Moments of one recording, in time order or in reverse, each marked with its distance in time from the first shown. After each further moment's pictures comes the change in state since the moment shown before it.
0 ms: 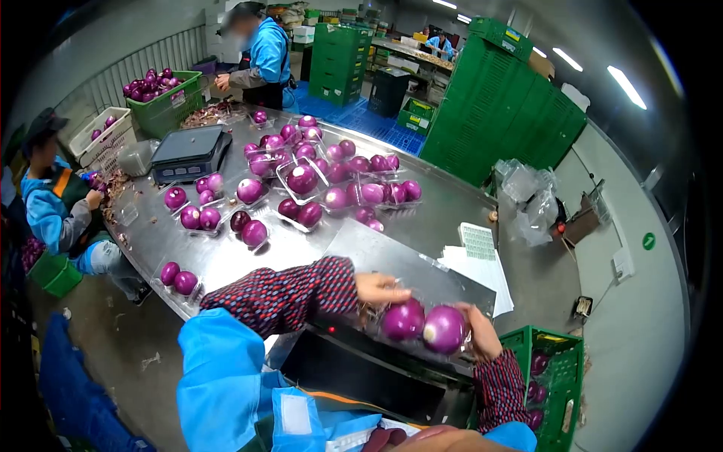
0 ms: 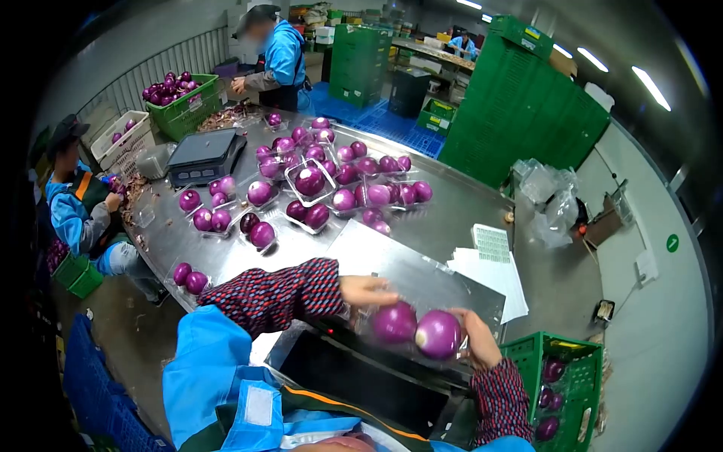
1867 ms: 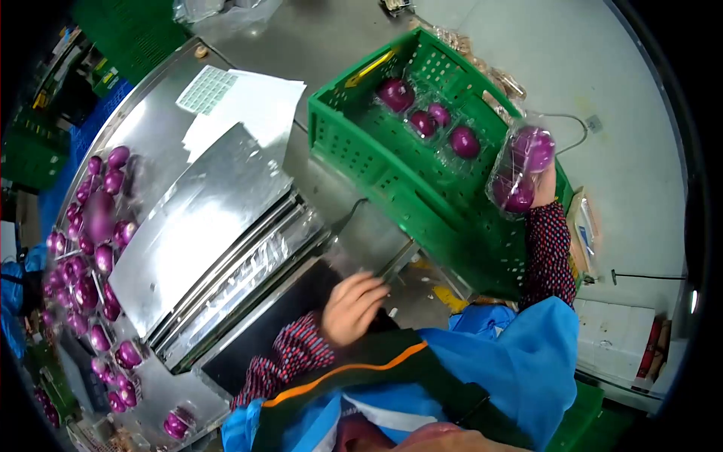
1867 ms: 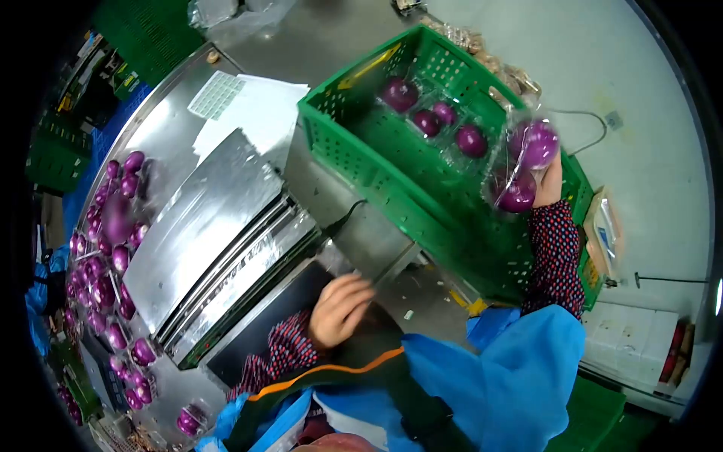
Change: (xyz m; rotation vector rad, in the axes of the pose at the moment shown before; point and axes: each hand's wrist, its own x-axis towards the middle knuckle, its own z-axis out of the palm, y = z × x) left_hand 0.116 -0.024 0.312 0.361 -0.139 1.012; right_hand -0.388 0.119 -0.227 0.766 0.986 -0.597
